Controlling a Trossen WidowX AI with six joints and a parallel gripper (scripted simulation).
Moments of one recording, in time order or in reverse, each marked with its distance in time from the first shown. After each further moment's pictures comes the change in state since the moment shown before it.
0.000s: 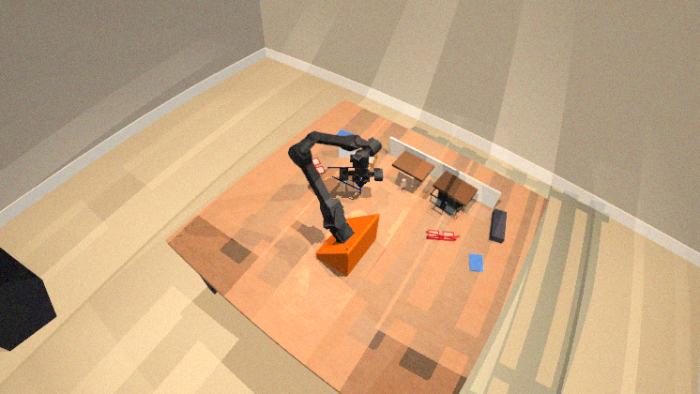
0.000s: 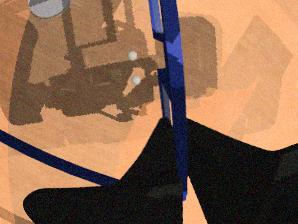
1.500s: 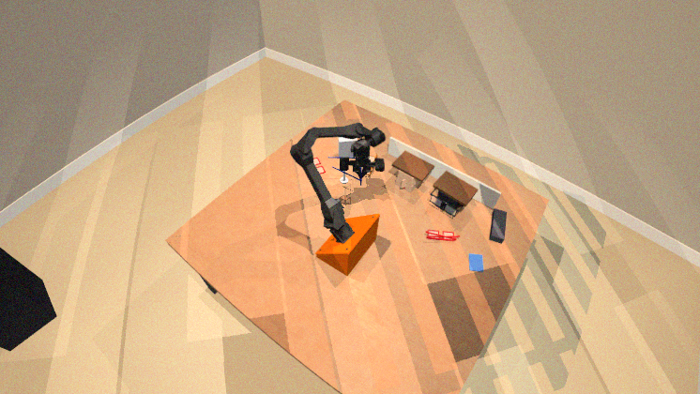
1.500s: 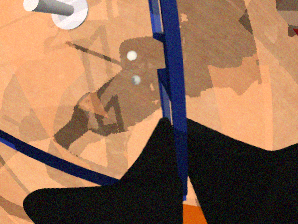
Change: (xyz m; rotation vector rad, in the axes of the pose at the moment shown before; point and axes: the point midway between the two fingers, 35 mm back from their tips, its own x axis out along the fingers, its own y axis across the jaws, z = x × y) arm -0.050 -0.001 0.010 0.008 0.001 0.002
